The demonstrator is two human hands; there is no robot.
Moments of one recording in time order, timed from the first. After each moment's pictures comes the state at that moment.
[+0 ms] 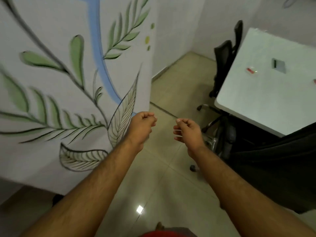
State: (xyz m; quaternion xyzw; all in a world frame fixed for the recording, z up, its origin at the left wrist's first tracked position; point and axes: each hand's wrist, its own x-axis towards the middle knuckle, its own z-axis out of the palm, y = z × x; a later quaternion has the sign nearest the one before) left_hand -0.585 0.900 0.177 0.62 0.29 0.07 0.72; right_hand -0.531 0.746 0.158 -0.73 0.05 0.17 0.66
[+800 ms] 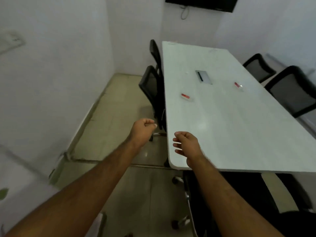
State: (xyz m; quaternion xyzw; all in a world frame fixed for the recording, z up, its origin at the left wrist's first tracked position) left_hand -0.001 0.793 0.191 0.74 0.06 -0.08 0.66; right_hand -0.061 0.633 0.184 -0.68 0.26 0.01 0.69
